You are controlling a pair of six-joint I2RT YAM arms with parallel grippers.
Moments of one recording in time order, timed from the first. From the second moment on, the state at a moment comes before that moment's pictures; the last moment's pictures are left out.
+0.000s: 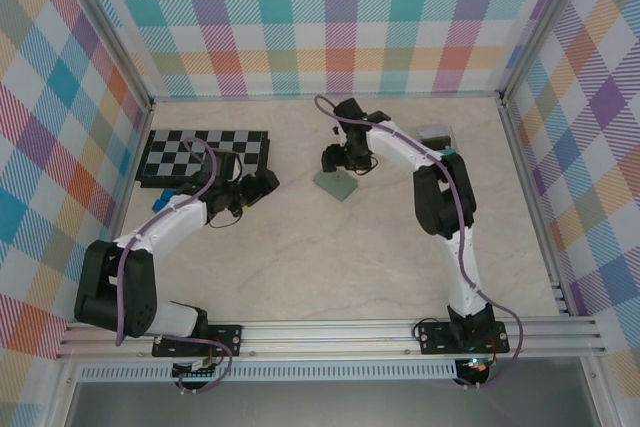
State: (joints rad) left arm -0.26 1.40 0.84 -0.31 0.28 -0.78; right arm 0.52 2.27 1.91 -0.89 -0.13 0.34
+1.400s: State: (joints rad) left arm -0.55 1.60 0.65 0.06 0.39 -1.11; right arm 0.70 1.87 1.27 -0.76 -0.30 0.55
